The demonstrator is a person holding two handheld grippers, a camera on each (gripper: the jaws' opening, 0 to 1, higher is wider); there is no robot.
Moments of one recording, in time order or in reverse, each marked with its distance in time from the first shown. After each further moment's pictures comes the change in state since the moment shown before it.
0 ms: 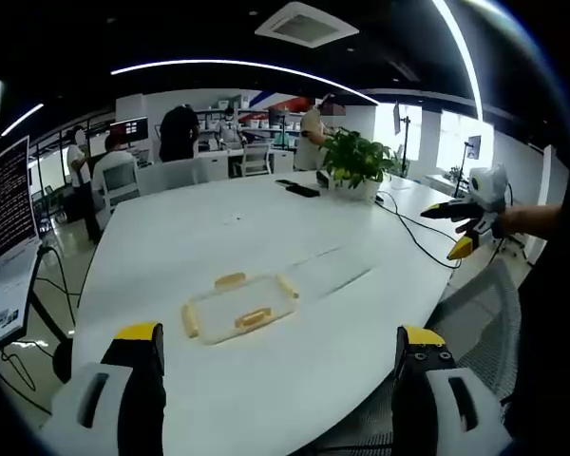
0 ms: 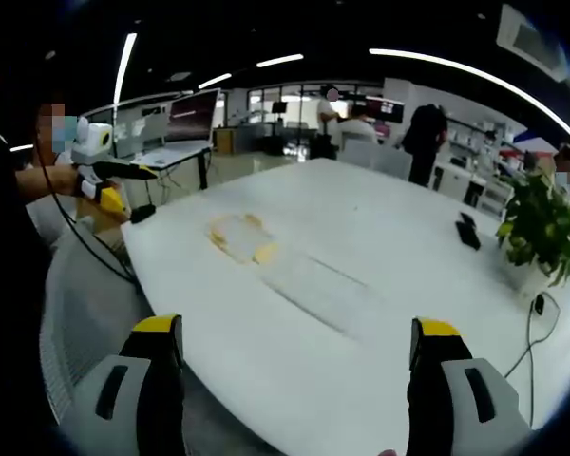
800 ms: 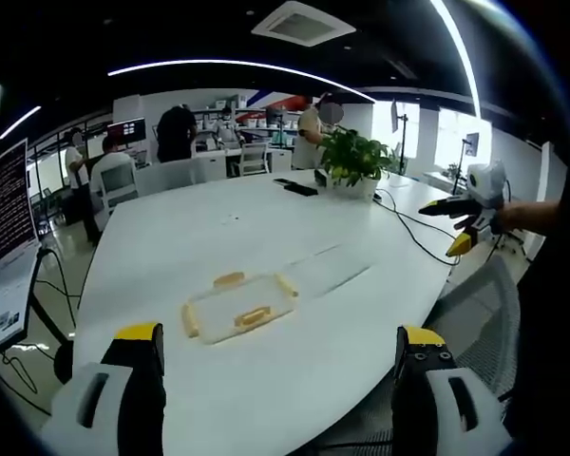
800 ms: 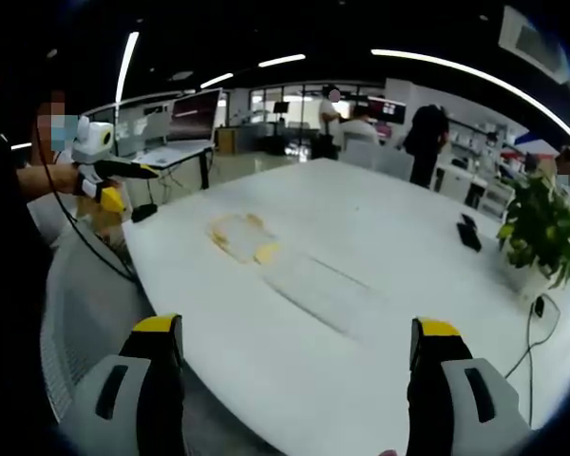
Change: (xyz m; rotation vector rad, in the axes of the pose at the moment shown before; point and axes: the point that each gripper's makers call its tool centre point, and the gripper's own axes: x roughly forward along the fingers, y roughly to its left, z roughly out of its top) left arm -0.001 0.000 -0.001 0.013 0.005 -0.006; right arm -0.001 0.001 0.001 -0.008 0.000 0.004
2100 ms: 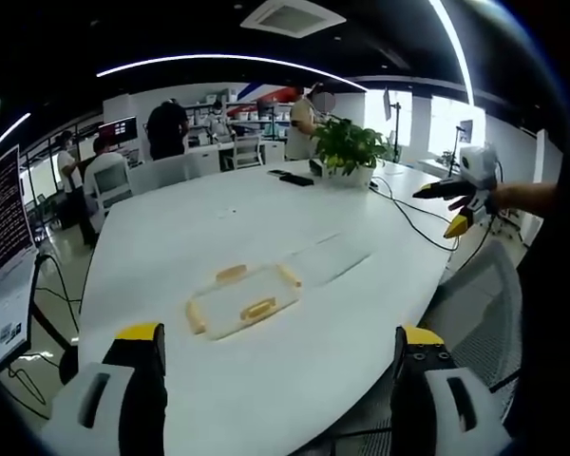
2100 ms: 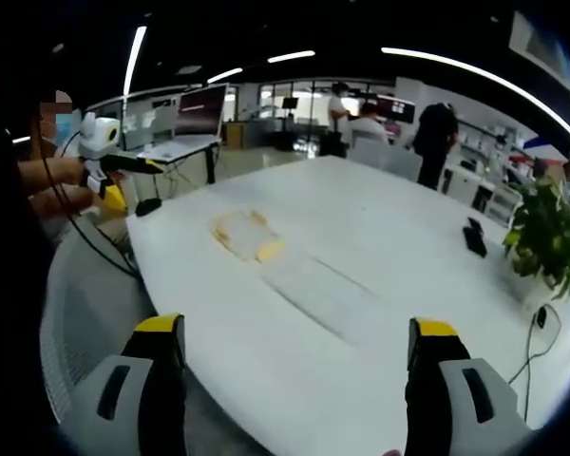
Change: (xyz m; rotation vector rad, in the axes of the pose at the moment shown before) left arm 0.001 0.010 -0.007 0.046 0.043 -0.021; right arm 0.007 -0.005 0.006 -0.033 0.022 0.043
